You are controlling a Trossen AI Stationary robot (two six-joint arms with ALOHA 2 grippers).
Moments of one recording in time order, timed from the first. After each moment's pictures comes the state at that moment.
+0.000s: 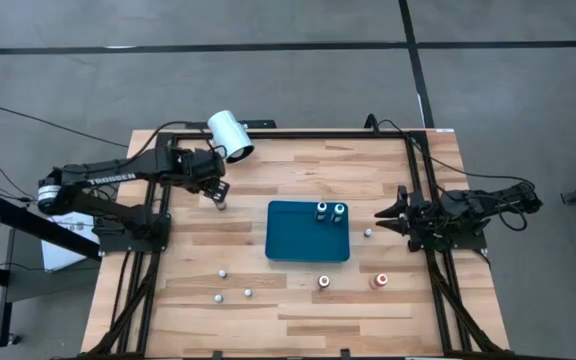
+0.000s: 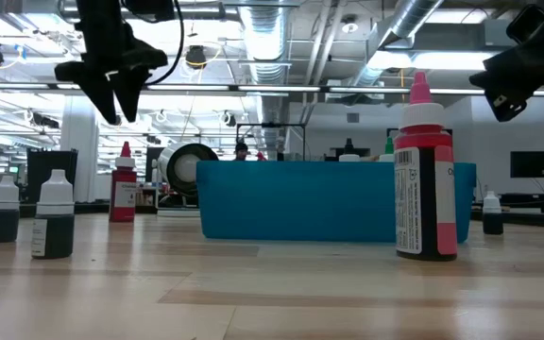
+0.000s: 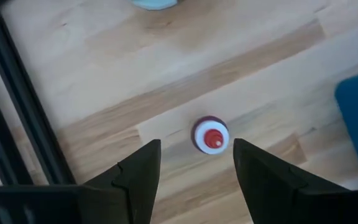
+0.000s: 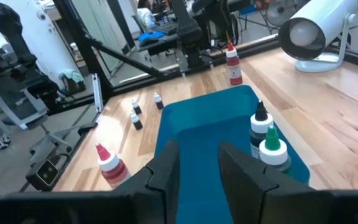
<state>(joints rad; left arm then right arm) 0.28 1.19 1.05 -1.16 -0.27 -0.85 0.26 0.03 0.19 -0.34 0.18 0.29</state>
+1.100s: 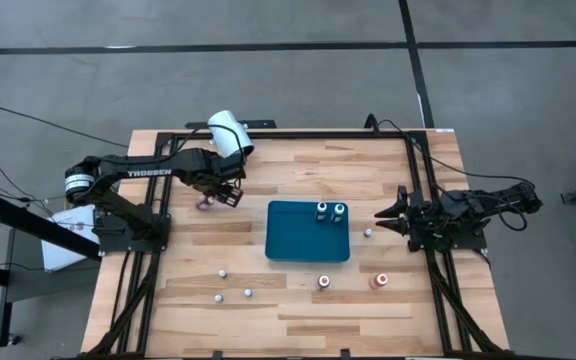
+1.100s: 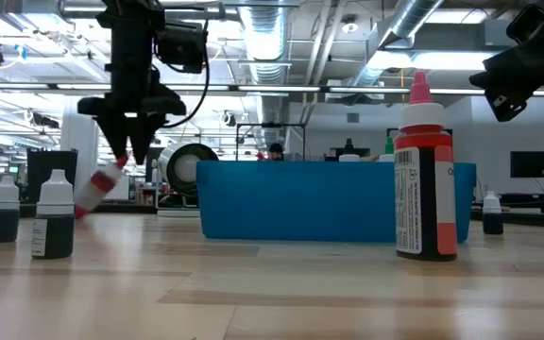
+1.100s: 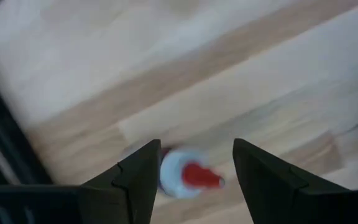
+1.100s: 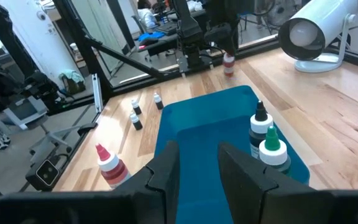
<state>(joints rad) 0.33 1.44 1.03 -1.07 -0.19 -0.78 0.26 0.03 0.19 -0.34 0.18 0.29</state>
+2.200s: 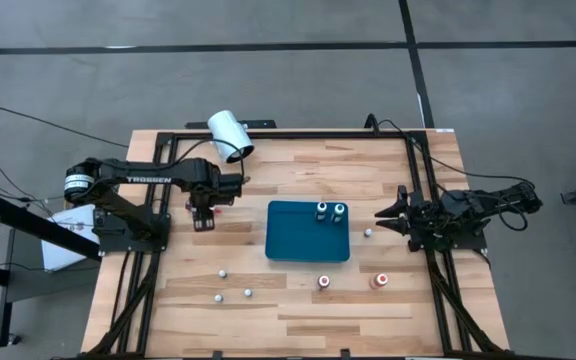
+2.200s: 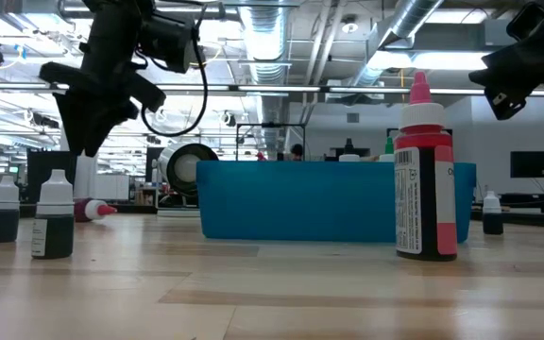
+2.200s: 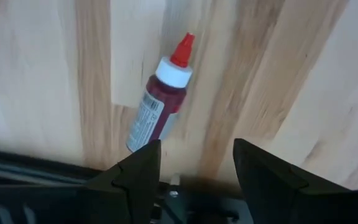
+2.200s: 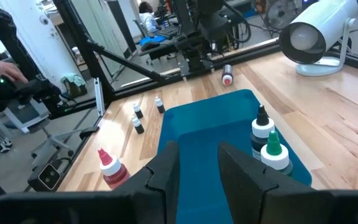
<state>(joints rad) 0.20 1.44 1.03 -1.31 -0.09 0.02 0.26 0.03 0.19 -0.32 0.18 0.29</state>
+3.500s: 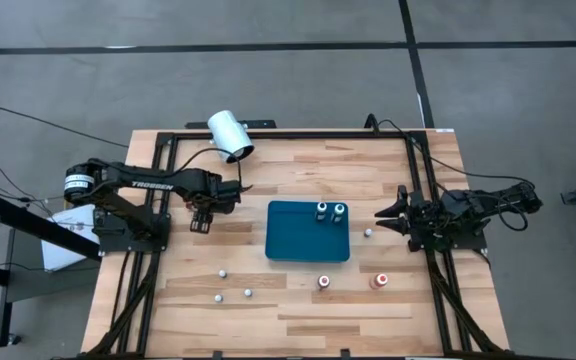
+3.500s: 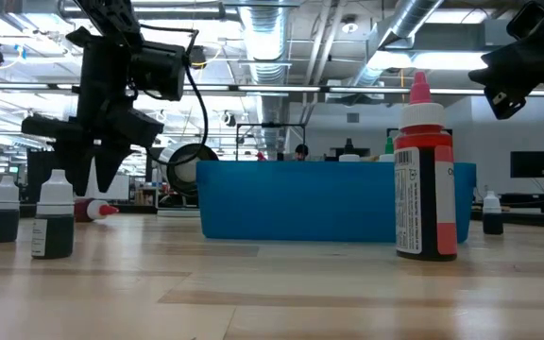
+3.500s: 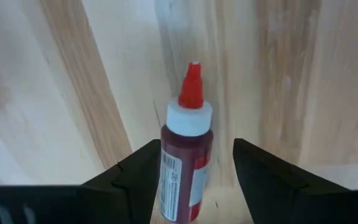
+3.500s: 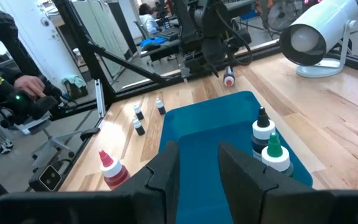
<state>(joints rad) 0.21 1.44 0.82 -0.99 -0.20 0.36 0.26 0.03 0.19 -0.31 0.18 0.29</state>
